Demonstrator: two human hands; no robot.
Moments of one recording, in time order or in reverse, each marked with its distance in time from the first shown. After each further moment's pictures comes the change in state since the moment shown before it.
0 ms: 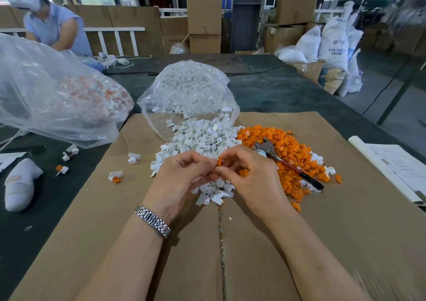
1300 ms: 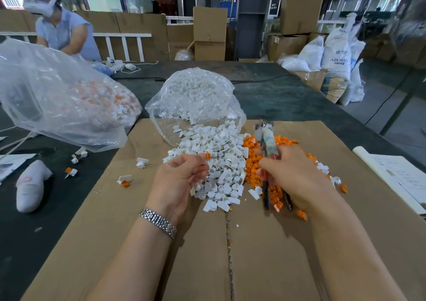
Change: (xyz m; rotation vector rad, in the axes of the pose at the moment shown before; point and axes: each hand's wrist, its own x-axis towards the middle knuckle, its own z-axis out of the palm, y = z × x) left_hand 0.002 0.013 -0.005 -0.142 0.269 -0.009; right_hand 0.030 -0.035 -0.048 -0.102 -0.076 0.694
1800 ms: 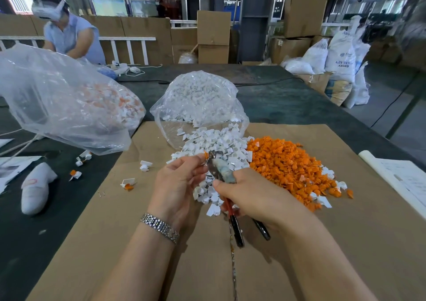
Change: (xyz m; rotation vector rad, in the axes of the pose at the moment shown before) left_hand -0.002 0.001 0.005 -0.074 0.079 0.044; right_hand -0.021 -0.025 0.050 -0.088 -0.435 -0.011
